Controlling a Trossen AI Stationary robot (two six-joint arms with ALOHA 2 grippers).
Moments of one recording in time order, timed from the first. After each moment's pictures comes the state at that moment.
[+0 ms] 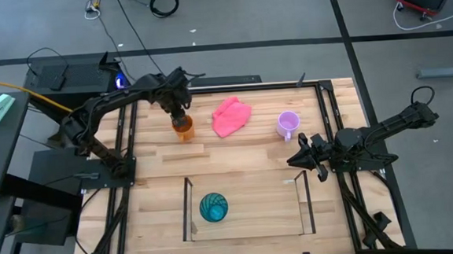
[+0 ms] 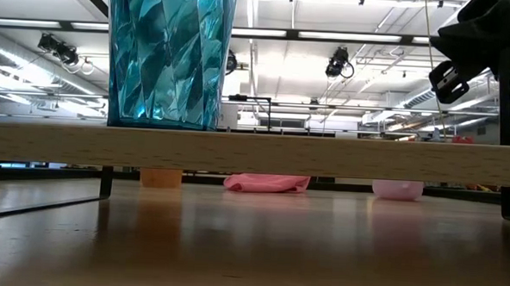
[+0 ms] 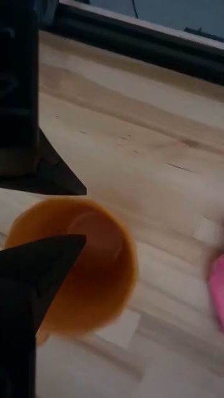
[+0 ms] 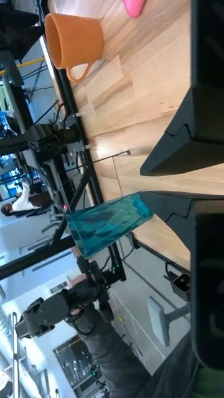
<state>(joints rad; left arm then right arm) 0.68 1.61 1.24 -0.94 0.03 0.31 0.28 0.39 0.09 0.25 0.06 0.36</state>
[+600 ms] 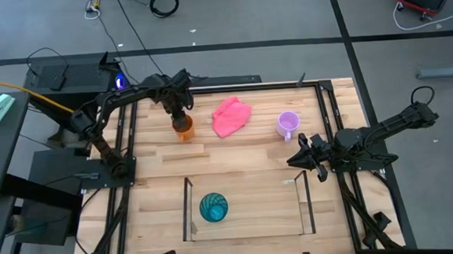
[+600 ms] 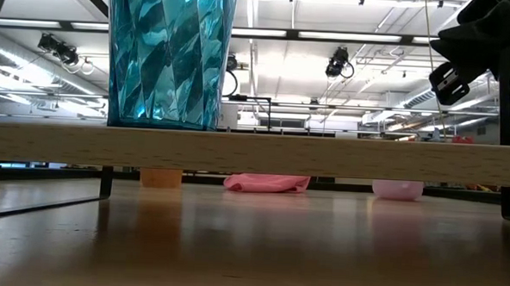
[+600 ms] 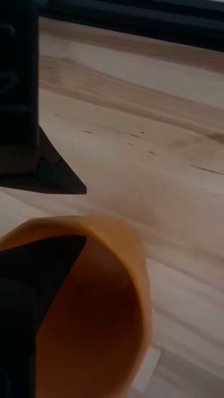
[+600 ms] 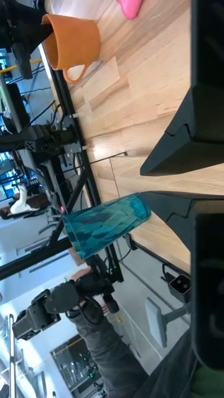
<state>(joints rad) 0.71 1.71 1.24 -0.93 0.02 0.36 0.28 0.39 0.09 0.24 0.06 0.36</state>
